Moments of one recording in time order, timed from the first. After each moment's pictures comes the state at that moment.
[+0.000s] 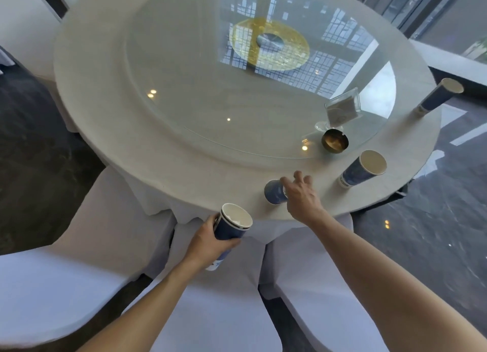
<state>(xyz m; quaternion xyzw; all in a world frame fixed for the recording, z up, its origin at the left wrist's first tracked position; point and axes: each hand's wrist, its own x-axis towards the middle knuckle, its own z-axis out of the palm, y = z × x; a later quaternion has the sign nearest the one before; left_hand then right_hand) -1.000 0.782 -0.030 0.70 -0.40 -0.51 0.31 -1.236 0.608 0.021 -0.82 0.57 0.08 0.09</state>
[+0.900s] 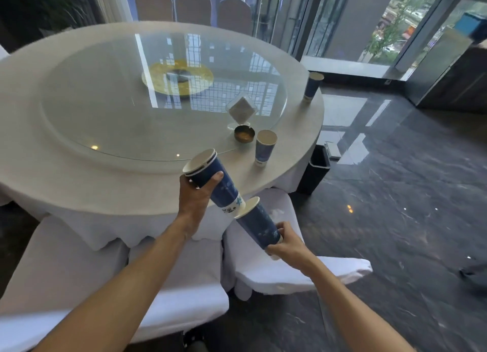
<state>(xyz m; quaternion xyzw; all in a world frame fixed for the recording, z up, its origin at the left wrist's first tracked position) -1.159 0.766 0.110 0.54 -0.37 -0.51 0.55 -1.422 0.849 0.052 -0.50 0.69 -0.17 0.50</state>
